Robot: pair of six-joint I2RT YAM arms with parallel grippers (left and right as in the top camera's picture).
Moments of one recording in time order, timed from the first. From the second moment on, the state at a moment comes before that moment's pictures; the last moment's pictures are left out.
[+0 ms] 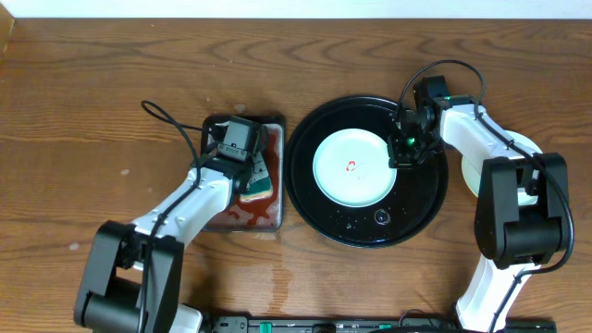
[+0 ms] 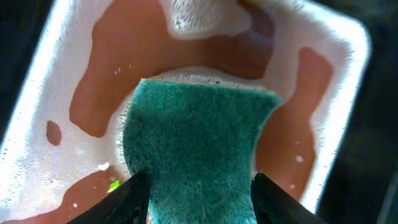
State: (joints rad) left arm -0.32 1.64 0.85 -0.35 -0.12 -0.65; right arm 0.13 2.02 1.33 -0.84 -0.30 0.05
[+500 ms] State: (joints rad) left arm -0.32 1.66 0.86 -0.37 -0.13 -0.67; right arm 0.13 2.02 1.33 -0.84 -0.30 0.05
